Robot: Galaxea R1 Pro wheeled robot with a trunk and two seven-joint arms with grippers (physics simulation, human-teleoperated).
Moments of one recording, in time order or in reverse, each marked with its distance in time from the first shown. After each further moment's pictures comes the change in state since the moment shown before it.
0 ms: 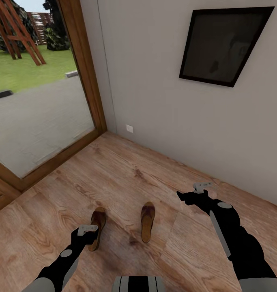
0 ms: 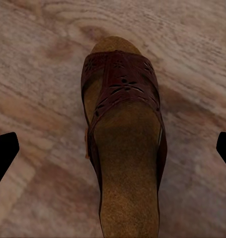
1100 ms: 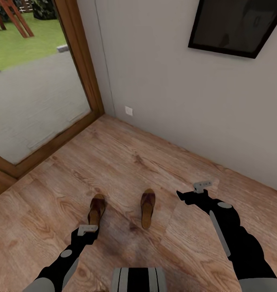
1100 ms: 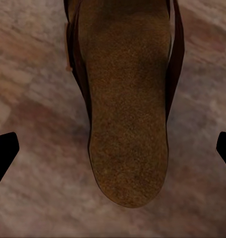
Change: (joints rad) left arm 0.000 0.000 -0.001 0.001 -0.001 -0.005 0.000; right arm 0.000 0.001 0.000 -0.005 -0.001 0.000 0.000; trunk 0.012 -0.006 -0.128
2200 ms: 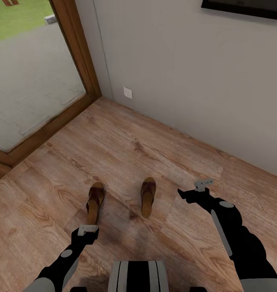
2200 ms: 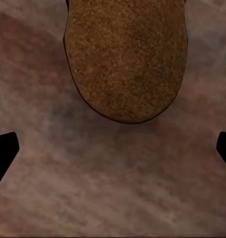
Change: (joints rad) left arm 0.000 -0.001 0.000 0.000 0.000 0.000 0.000; right arm 0.000 -0.007 -0.004 -0.024 0.001 0.000 -0.001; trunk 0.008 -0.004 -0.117
